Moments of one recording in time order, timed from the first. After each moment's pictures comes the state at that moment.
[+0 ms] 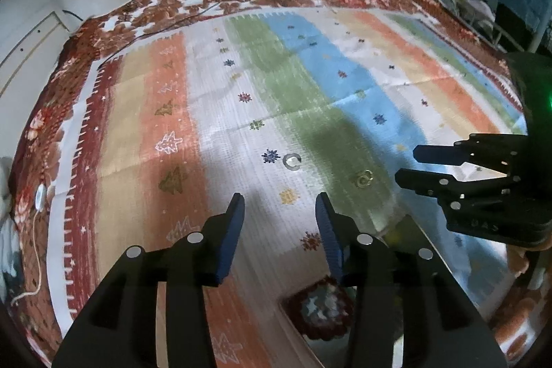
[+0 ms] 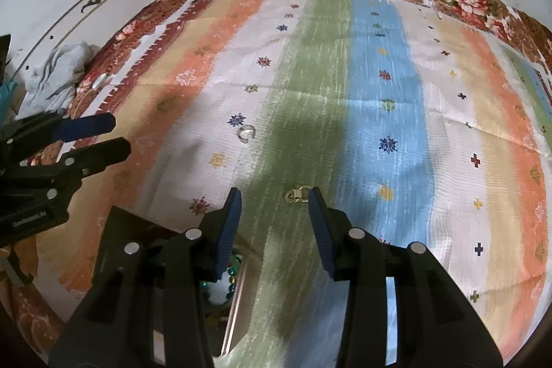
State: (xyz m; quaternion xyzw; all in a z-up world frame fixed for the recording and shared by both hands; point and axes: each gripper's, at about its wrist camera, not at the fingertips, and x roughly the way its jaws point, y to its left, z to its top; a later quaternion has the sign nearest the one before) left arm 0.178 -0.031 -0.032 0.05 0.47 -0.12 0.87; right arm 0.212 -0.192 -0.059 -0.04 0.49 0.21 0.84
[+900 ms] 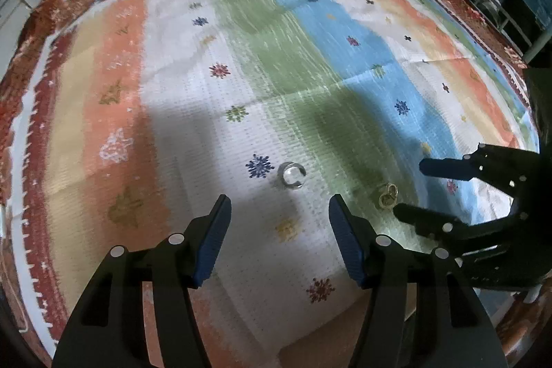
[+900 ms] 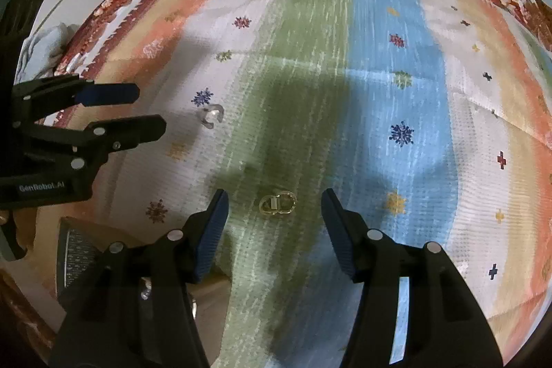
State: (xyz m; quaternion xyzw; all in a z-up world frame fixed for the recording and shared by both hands) left arm 0.259 -0.043 -0.088 0.03 0.56 -0.16 0.82; right arm 0.258 -0.187 -0.110 -0.05 0.56 0.20 0.80
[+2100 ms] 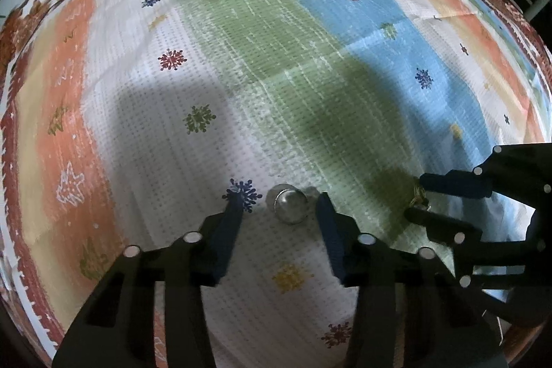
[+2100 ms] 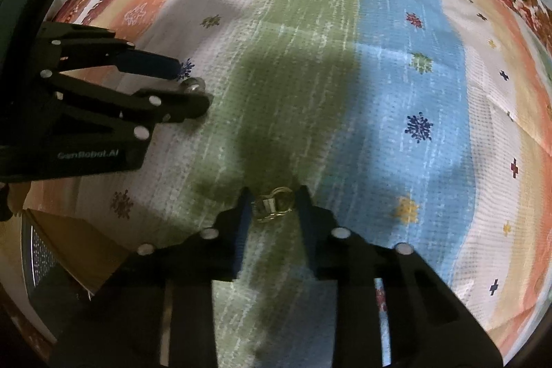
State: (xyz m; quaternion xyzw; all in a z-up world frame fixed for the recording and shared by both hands) left arm 0.297 -0.073 -0.137 0.10 0.60 -0.19 0.77; right arm 0.270 -0.173 -0.139 -0.10 0.59 0.20 0.78
